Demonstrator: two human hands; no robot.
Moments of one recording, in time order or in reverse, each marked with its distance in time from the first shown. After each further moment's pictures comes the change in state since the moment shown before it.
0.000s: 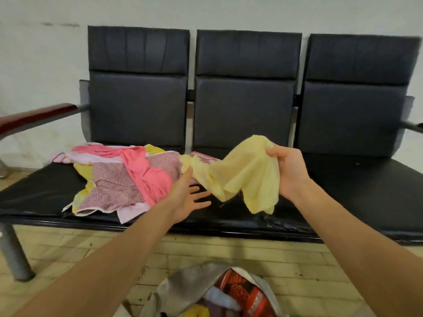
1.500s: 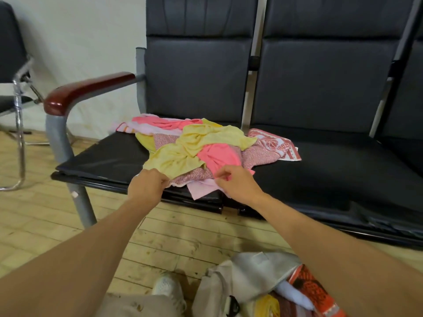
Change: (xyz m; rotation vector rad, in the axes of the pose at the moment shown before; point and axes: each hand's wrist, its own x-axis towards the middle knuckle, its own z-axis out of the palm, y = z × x) left_hand -0.017 0.032 -0.263 1.686 0.650 0.328; right_hand 0.088 0.227 0.152 -1.089 -0.253 -0.143
